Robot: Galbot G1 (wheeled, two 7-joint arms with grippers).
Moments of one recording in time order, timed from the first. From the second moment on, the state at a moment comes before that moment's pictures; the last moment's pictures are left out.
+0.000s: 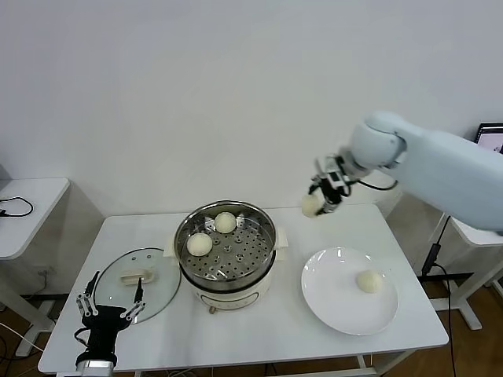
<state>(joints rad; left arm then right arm) 1.76 -1.28 -0.66 -2.20 0.19 0.05 -0.20 0.59 0.87 -1.10 1.47 0.15 -0.37 -1.10</state>
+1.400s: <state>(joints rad) 1.79 -1.31 -0.71 -2.20 0.16 0.05 -0.20 0.50 1.26 -1.31 1.43 0.03 0.09 -0.97</state>
